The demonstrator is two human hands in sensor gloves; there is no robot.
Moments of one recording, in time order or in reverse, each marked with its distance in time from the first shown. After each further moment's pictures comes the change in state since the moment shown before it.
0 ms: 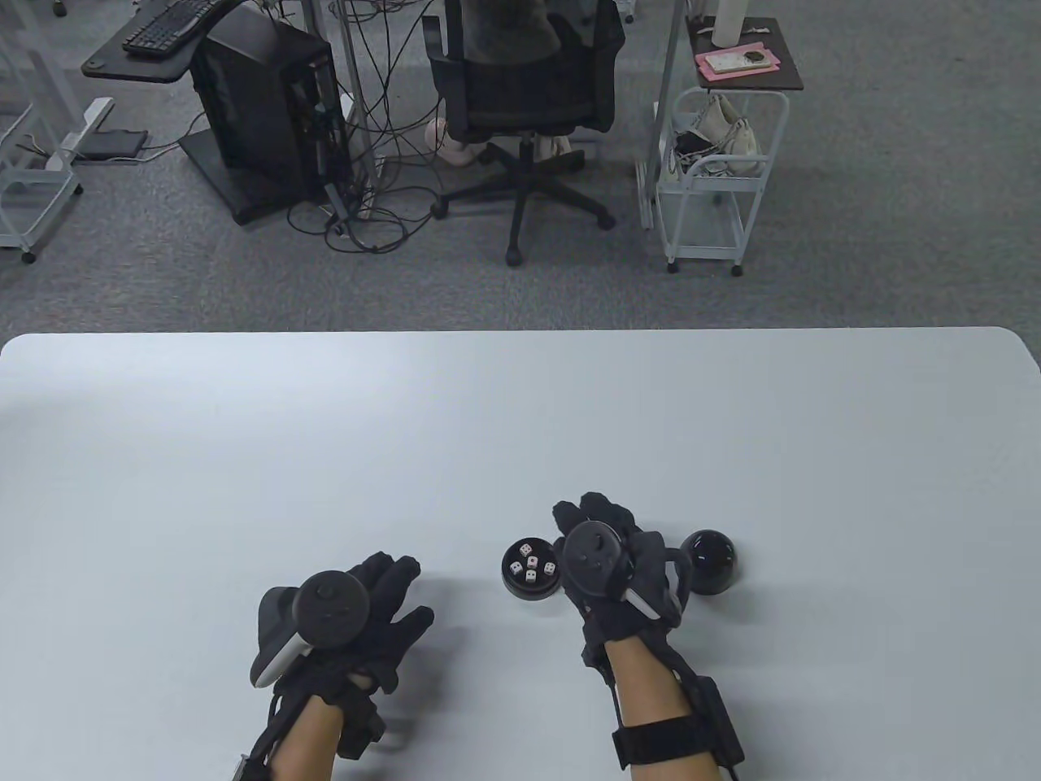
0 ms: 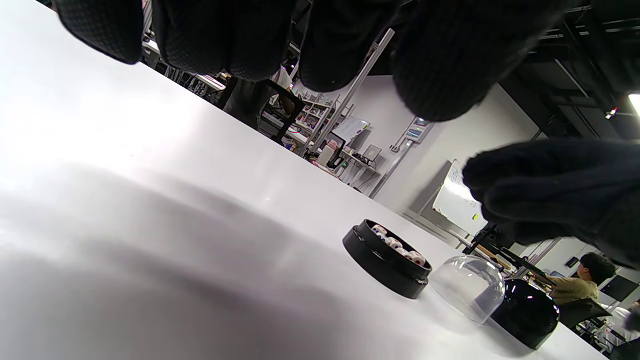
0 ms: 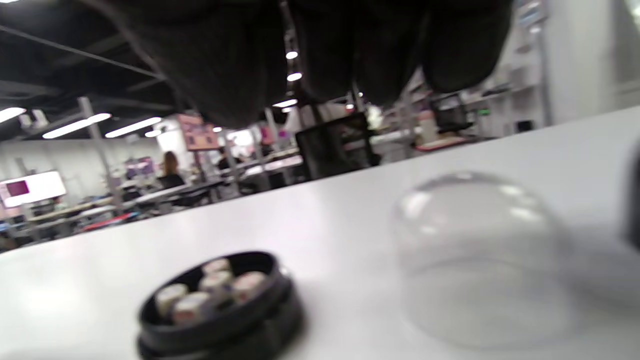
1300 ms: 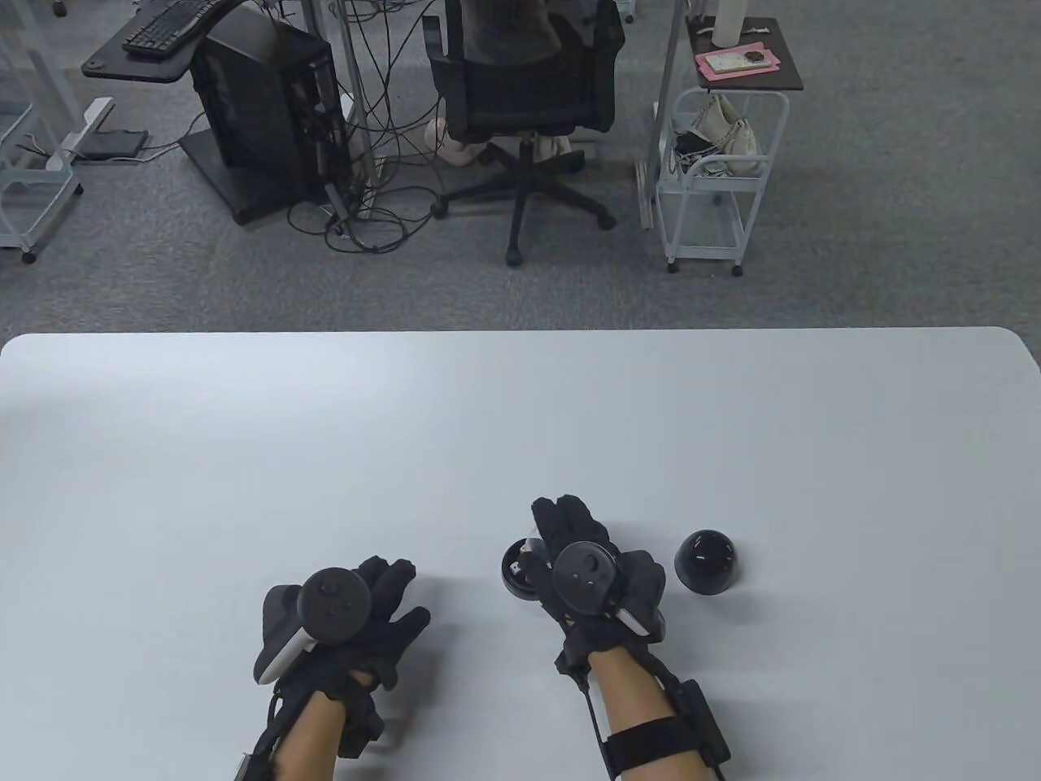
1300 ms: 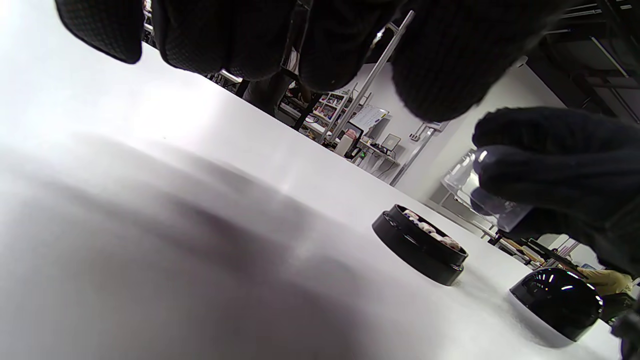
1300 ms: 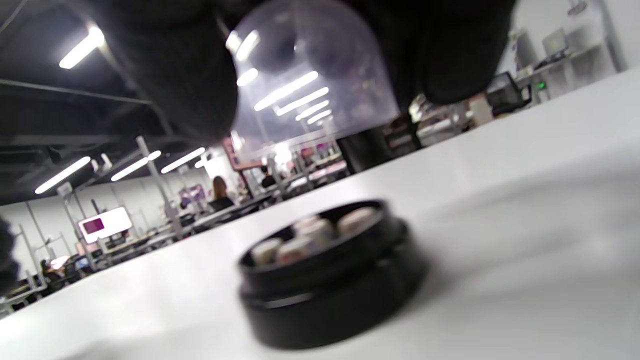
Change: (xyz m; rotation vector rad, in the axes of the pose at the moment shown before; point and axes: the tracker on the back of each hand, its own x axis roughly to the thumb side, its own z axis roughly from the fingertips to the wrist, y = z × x) left_hand -0.007 -0.005 -0.004 -0.030 0.058 -0.027; right_hand 0.027 0.036 -0.009 -0.018 -0.185 -0.165
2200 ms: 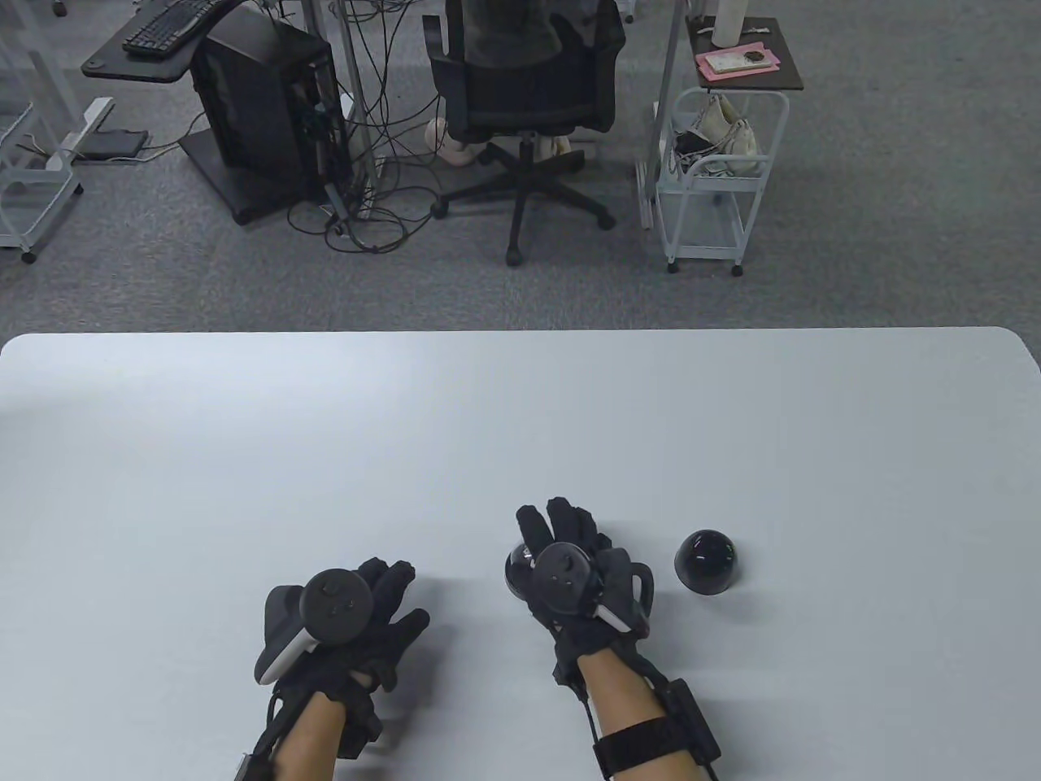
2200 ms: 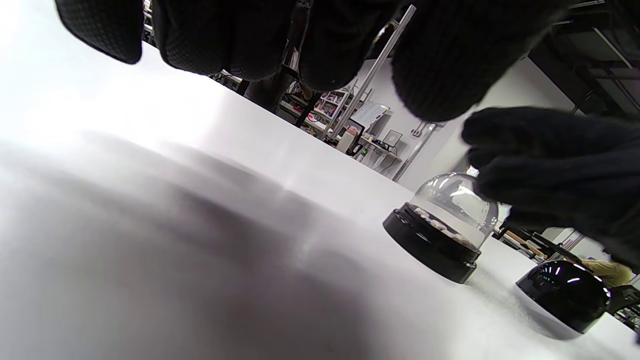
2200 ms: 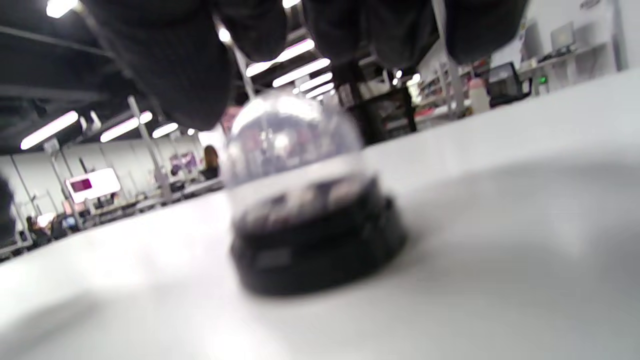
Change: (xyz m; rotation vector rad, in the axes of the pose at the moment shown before) left_hand 0.001 -0.001 0.000 -0.008 0.002 -0.011; right_hand -0.004 -0.011 0.005 0.047 0.029 0.083
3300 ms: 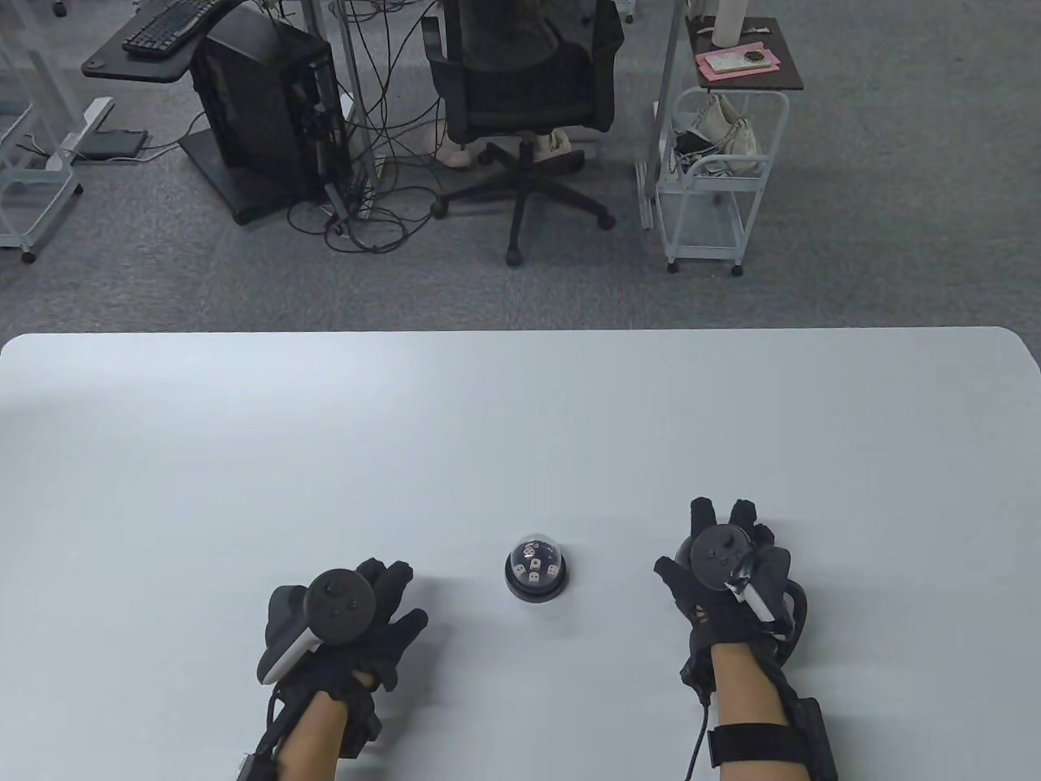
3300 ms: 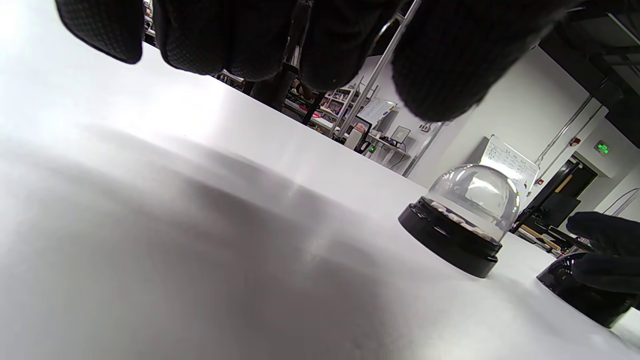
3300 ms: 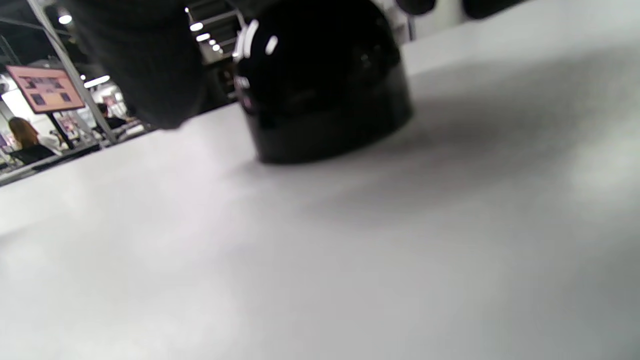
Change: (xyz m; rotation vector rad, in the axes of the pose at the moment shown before) left_hand 0.001 -0.001 0.000 -0.002 0.024 -0.035; right_hand -0.146 -0.021 0.032 0.144 0.464 -0.013
